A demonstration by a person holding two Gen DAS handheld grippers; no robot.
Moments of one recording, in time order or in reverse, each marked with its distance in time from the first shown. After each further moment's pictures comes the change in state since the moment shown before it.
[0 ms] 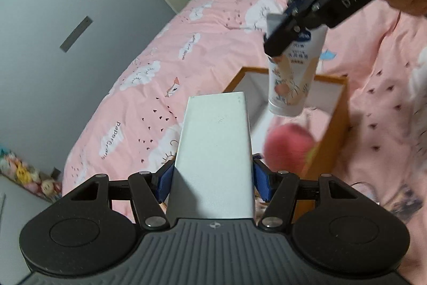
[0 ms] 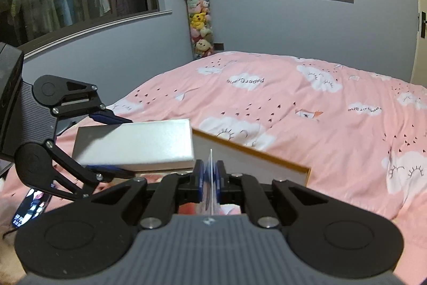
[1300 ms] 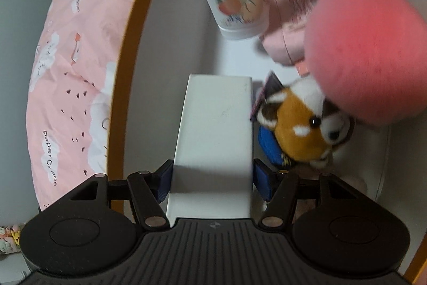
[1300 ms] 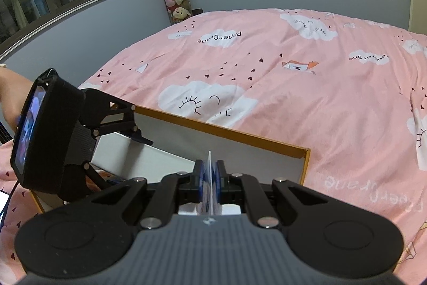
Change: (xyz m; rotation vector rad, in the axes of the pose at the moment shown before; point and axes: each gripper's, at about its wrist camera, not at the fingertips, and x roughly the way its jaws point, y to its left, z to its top) left arm 0.193 -0.005 -0.027 0.439 0.344 -0.243; right arm 0.127 -0.069 -0.021 0.133 0.155 -0.002
